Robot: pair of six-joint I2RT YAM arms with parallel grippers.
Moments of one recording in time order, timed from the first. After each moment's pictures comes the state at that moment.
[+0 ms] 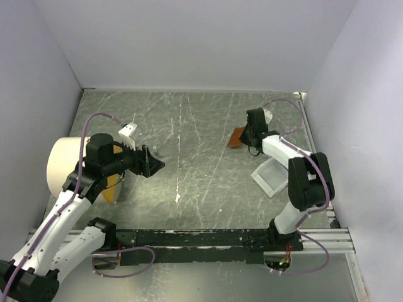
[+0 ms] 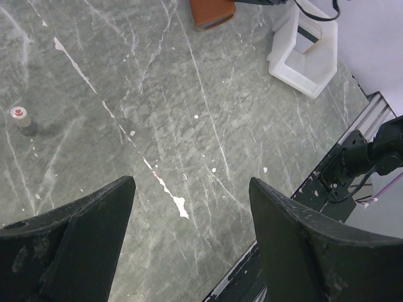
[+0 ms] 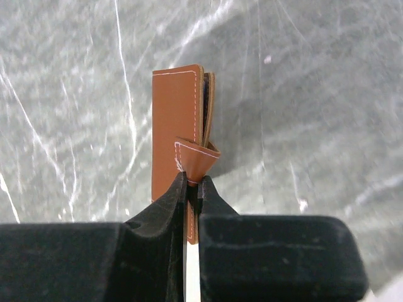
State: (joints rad) left arm -0.36 0.80 0.77 -0.39 0.48 -0.25; right arm 0.23 1.69 1.02 -0.11 0.16 0.64
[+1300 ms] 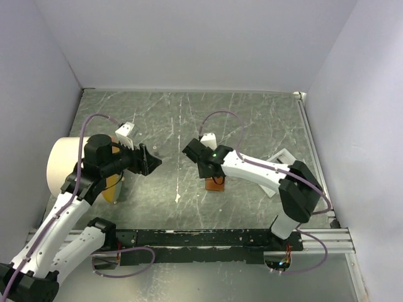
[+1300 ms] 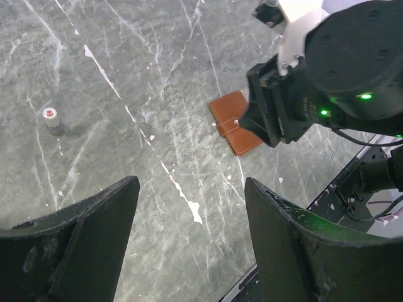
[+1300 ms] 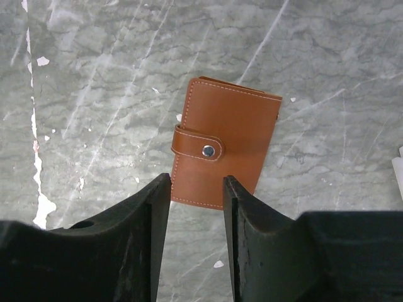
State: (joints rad) left arm -0.36 0.76 0.77 -0.40 0.40 -0.25; right arm 0.93 1.68 1.21 -0.75 0.46 0.68
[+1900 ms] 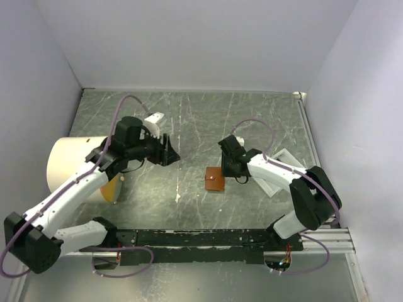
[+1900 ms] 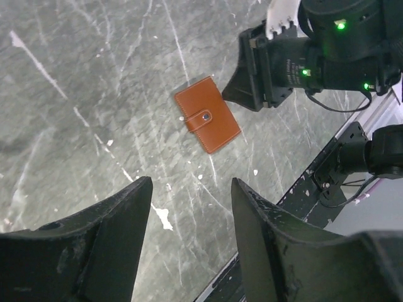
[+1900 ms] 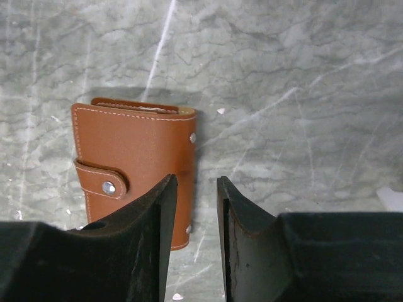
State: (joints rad) left arm -0.53 1.08 0.96 -0.42 0.38 -0.29; right arm 0.62 1.50 0.85 -0.46 0.20 0.60
